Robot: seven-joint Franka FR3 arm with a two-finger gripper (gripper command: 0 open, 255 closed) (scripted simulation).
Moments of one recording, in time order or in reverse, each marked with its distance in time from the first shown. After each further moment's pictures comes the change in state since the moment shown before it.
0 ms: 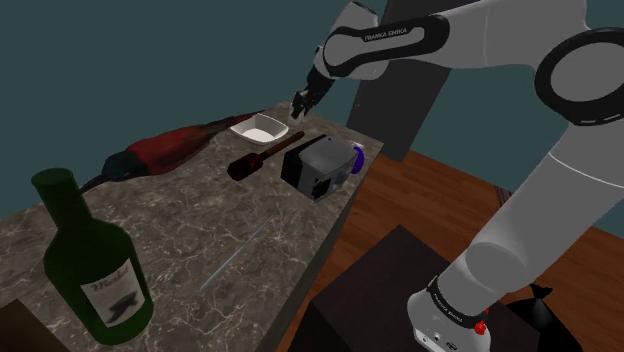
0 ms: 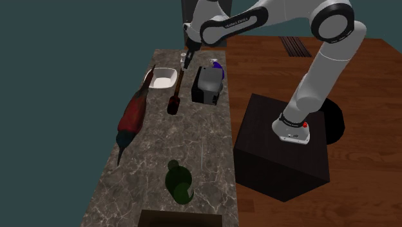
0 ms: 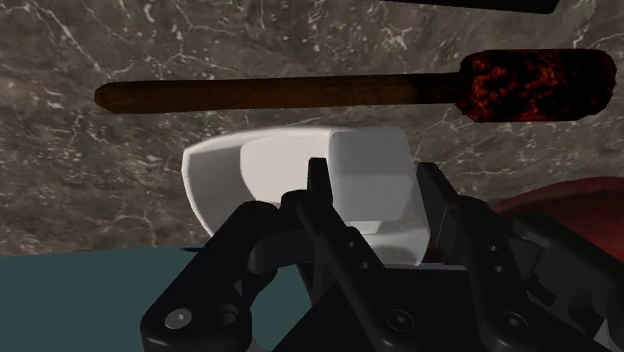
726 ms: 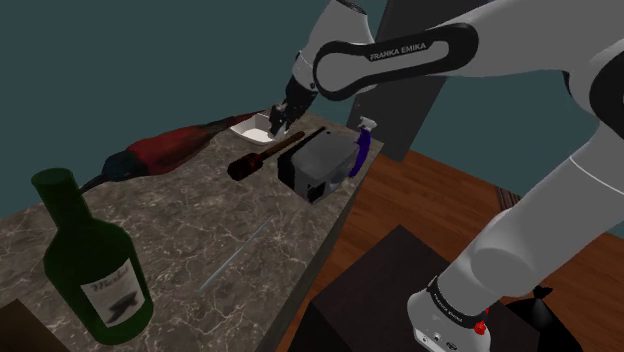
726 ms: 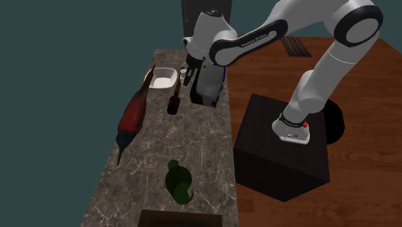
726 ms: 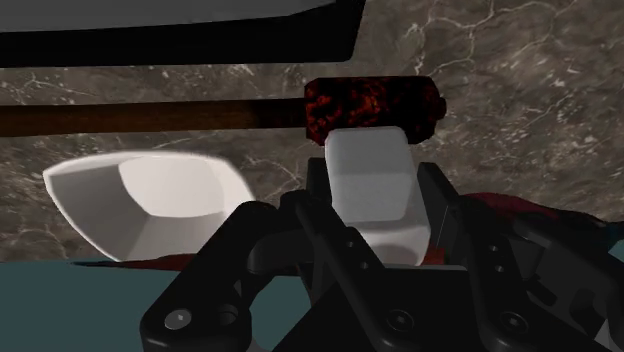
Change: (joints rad) arm 0.109 -0.135 0.121 -0.167 -0.069 0.050 0.275
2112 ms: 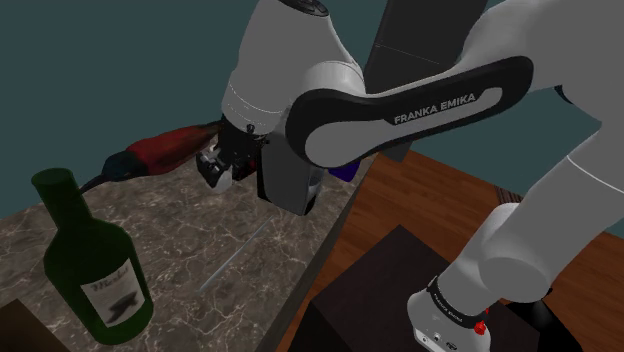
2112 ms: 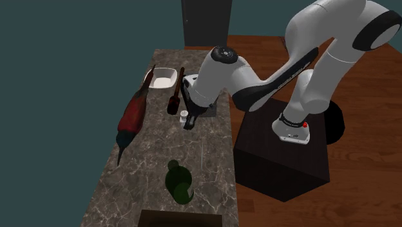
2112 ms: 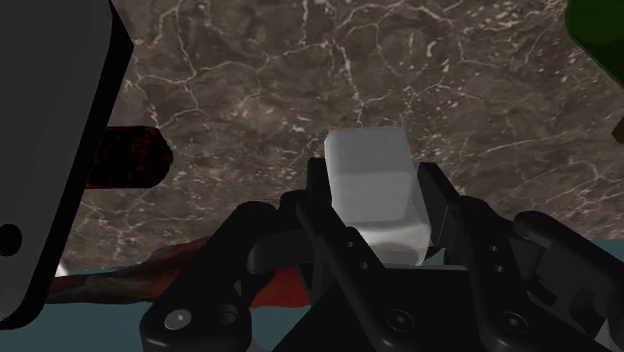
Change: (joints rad) arm 0.178 0.017 0.300 0.029 -0.216 -0.044 0.610
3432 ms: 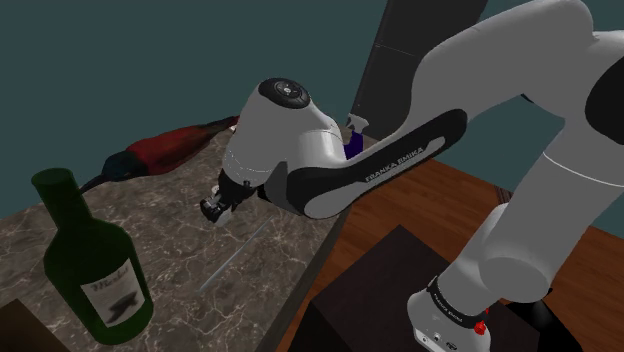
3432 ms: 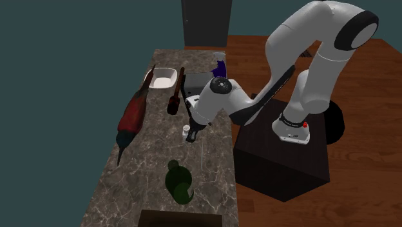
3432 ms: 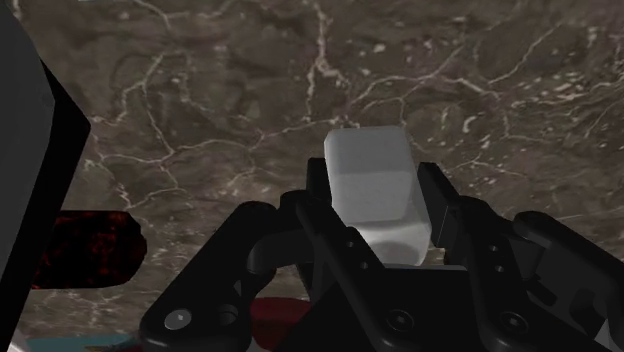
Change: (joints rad) arm 0.006 0.150 -0.012 -0.122 -0.212 0.229 0.175
